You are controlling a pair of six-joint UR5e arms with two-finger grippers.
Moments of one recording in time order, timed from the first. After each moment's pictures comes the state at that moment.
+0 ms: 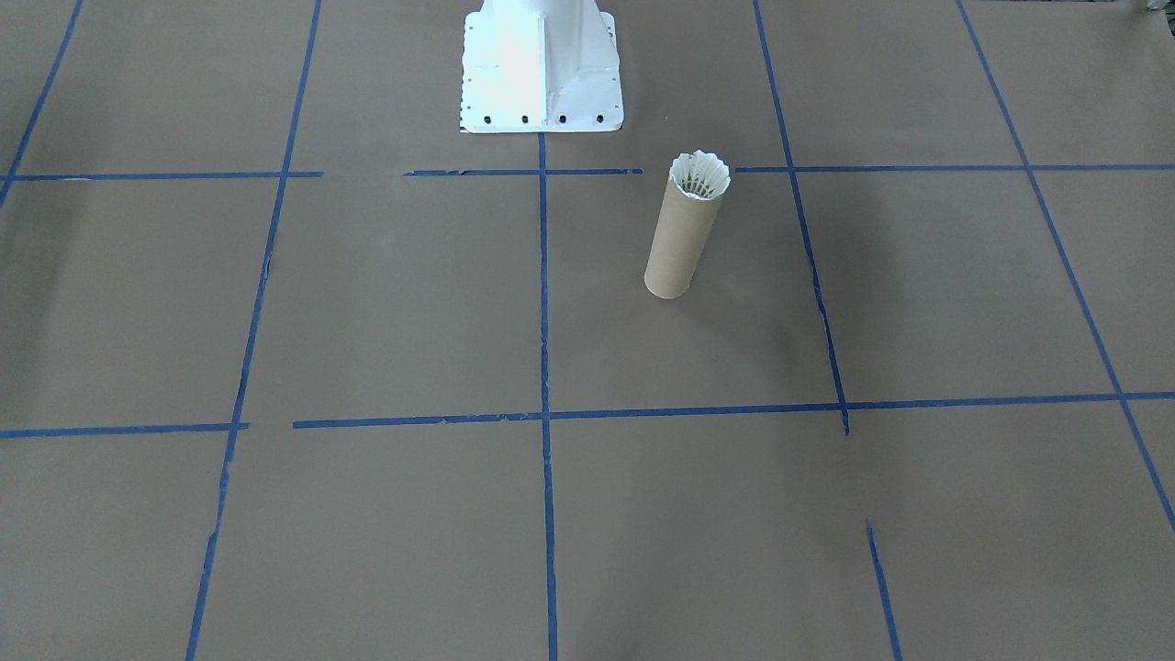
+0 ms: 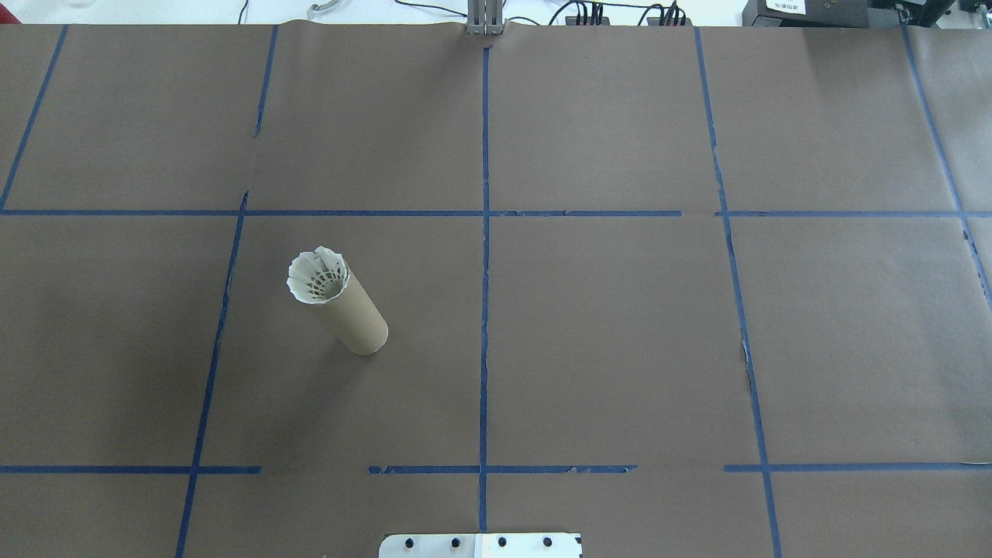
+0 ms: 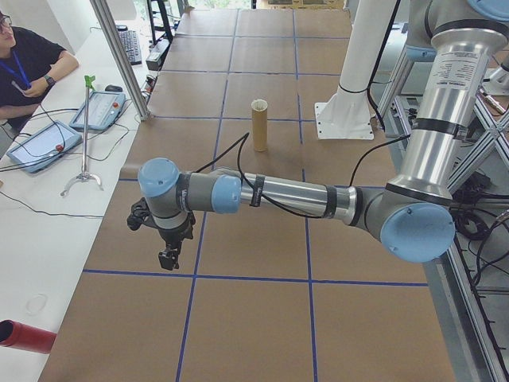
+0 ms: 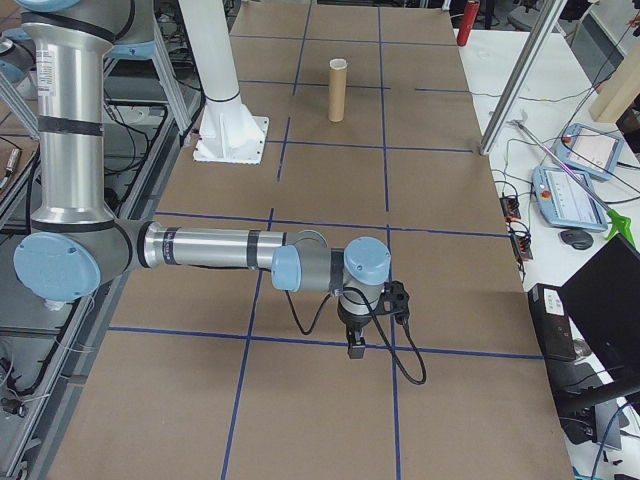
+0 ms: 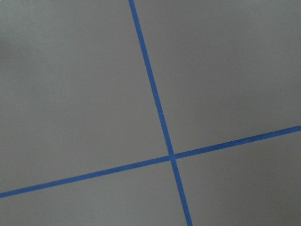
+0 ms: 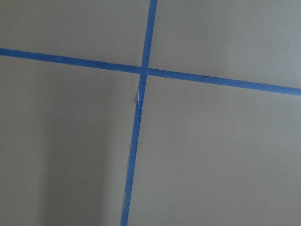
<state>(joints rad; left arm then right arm) -1.59 -1.76 -1.49 -1.51 -2.29 0.19 1.54 -1.63 1.63 -1.57 2.29 -0.10</state>
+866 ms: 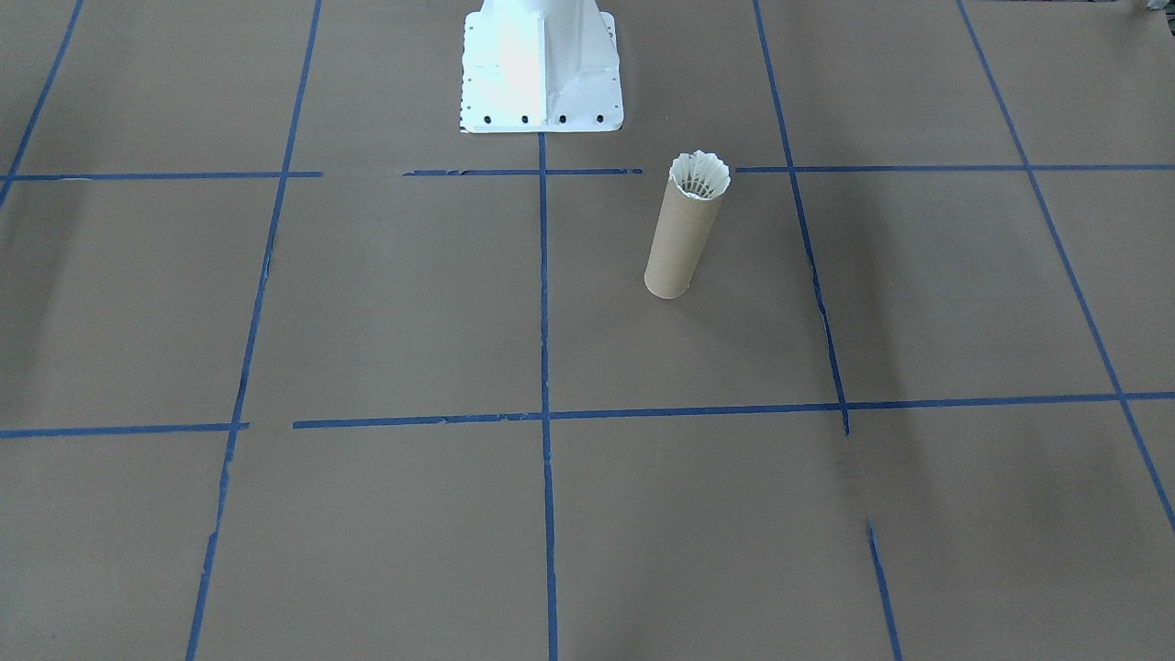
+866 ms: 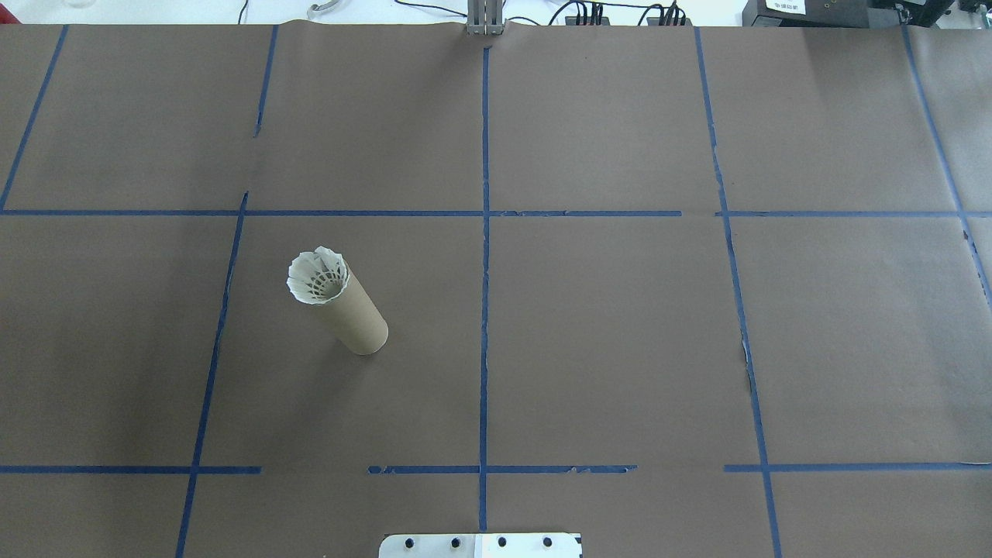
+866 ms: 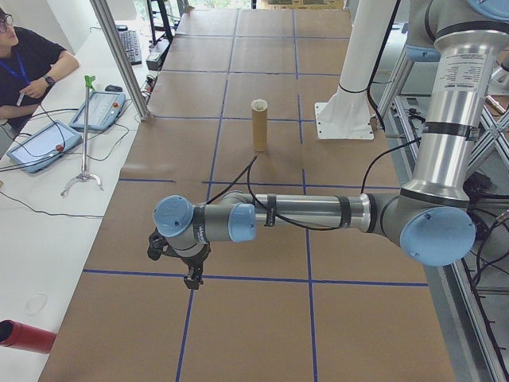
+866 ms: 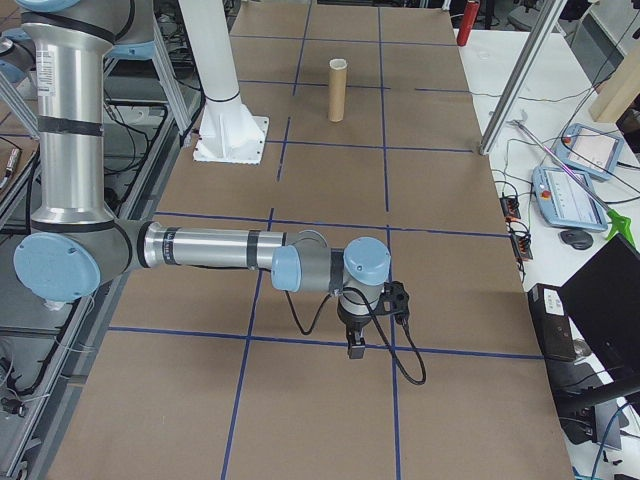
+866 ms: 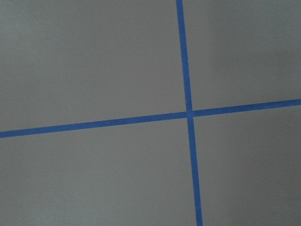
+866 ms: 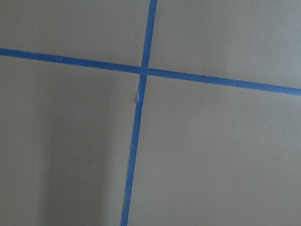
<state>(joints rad) -1.59 -1.69 -1.45 -1.52 -2.42 0.16 1.54 -1.63 1.63 -1.57 2.29 -0.10</state>
